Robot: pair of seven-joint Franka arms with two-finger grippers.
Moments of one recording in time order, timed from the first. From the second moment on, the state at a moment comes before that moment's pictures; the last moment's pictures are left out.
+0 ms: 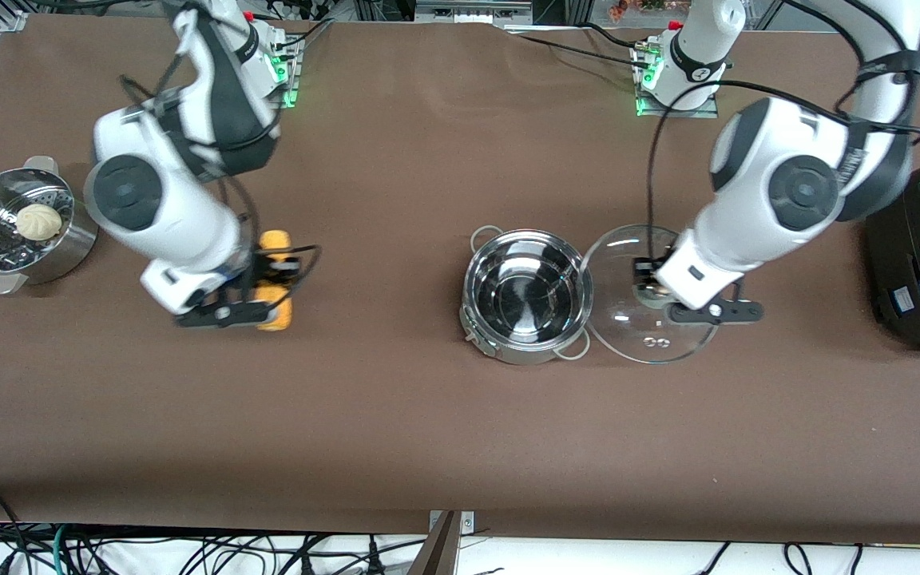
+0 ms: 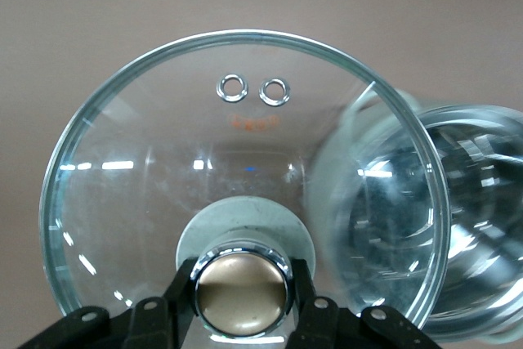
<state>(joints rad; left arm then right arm) -0.11 0.32 -0.16 -1.63 -0.02 1.85 -0.26 0.36 0.42 0.07 -1.44 0.01 1.82 0.36</state>
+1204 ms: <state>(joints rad) 0.03 0.52 -0.01 -1.92 -0.01 2.29 0.21 0.86 0.94 0.02 -0.93 0.00 2.08 0.86</state>
